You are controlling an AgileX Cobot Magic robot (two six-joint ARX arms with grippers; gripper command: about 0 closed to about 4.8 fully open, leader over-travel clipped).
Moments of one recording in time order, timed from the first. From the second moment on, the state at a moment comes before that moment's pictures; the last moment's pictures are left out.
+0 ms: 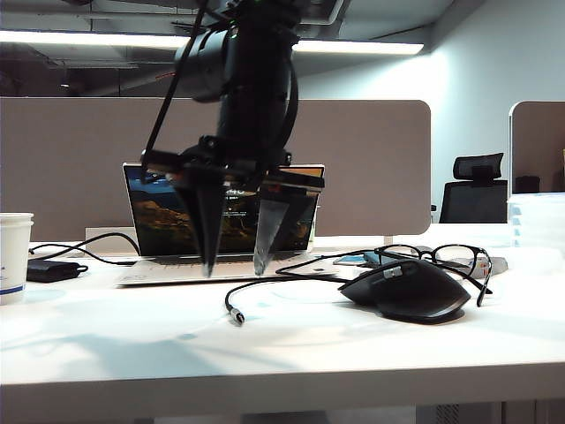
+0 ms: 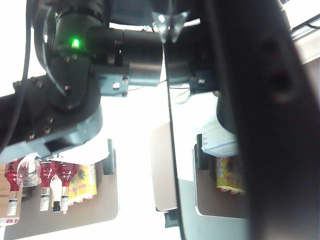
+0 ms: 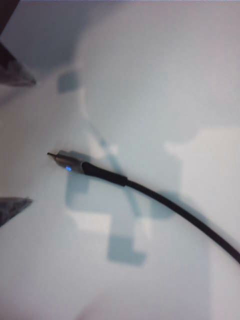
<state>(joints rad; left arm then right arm) -0.43 0.54 0.68 -0.09 0.18 0.12 0.81 2.21 1.97 -1.18 -0.06 0.19</state>
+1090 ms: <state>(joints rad) -0.43 0.54 0.68 -0.09 0.18 0.12 0.81 2.26 1.90 -1.06 -0.01 0.31</state>
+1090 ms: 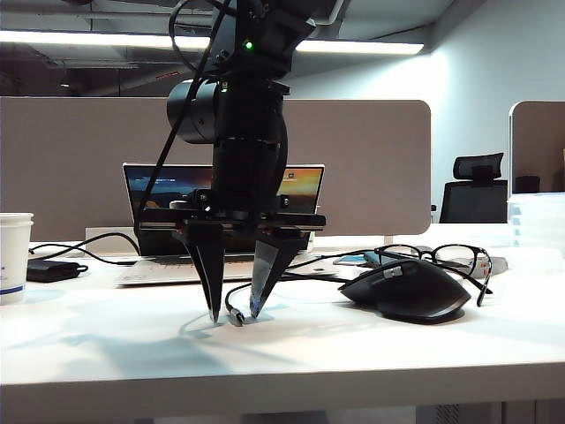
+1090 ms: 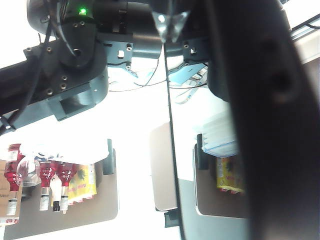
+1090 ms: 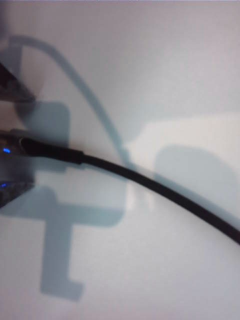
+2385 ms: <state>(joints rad) -0.43 0.54 0.68 -0.09 0.18 0.12 0.77 2.14 1.90 -1.08 -0.06 0.23</state>
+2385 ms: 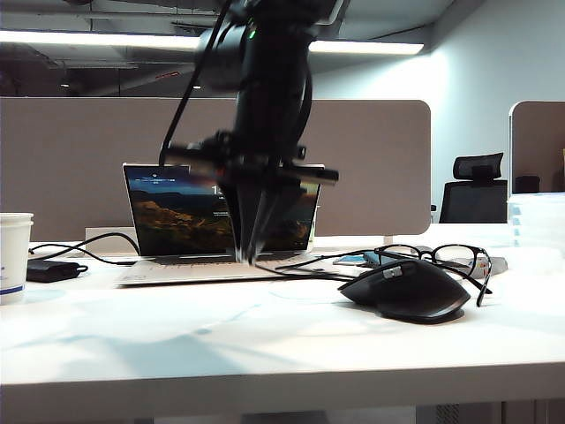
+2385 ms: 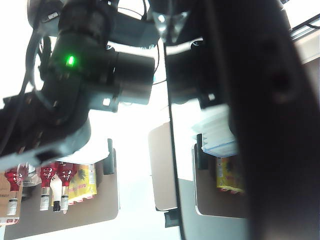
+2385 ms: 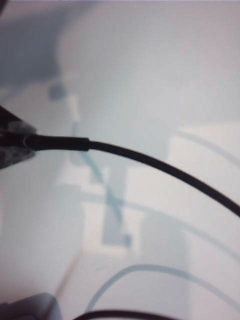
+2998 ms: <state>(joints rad) -0.43 0.56 0.68 -0.11 0.22 0.10 0.61 1.79 1.89 -1.07 -0.28 0.12</state>
